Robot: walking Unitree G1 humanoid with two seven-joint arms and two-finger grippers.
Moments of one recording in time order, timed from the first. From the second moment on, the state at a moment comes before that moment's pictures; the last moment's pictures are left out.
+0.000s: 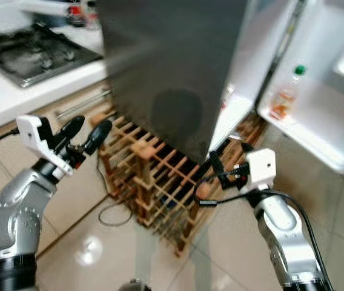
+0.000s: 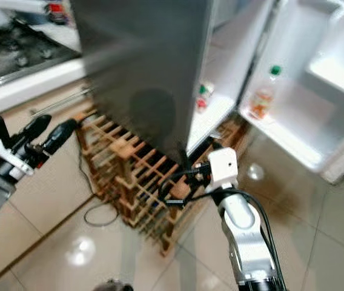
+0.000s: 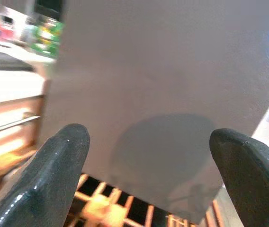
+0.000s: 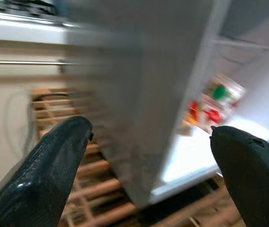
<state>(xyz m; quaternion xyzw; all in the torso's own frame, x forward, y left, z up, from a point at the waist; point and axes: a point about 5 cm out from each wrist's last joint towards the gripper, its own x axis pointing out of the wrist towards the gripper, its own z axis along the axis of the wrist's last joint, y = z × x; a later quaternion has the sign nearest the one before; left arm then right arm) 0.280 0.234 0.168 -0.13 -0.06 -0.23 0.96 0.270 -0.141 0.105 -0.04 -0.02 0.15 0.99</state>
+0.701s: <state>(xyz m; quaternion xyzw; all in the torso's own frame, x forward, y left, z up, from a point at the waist) 0.283 0.186 0.144 -0.04 -0.02 -0.03 1.00 0.289 -0.133 0.102 -0.02 0.01 0.14 0.99</state>
